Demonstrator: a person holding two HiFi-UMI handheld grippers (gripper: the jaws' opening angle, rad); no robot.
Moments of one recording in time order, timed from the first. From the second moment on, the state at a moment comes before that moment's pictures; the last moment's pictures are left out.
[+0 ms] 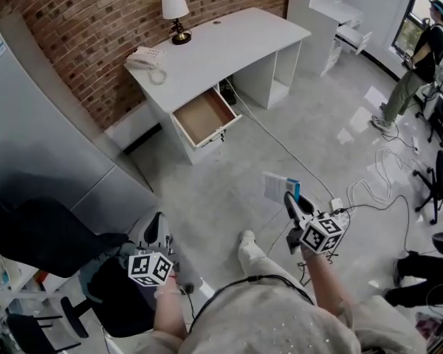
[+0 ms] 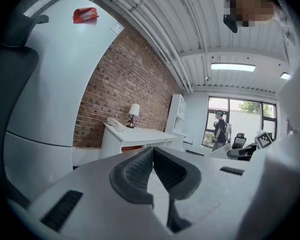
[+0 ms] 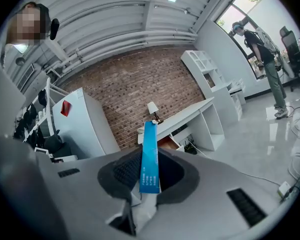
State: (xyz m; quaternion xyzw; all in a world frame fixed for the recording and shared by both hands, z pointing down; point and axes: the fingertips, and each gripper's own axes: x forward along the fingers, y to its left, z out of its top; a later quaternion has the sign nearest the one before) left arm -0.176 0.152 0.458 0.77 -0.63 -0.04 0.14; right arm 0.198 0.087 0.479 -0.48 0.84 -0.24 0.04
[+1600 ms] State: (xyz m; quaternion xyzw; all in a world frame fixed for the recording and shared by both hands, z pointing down) left arm -0.148 -0.033 0.497 0.74 -0.64 -0.01 0.18; right arm 0.178 -0.127 0.534 -0.42 0.86 -0.29 -0.02
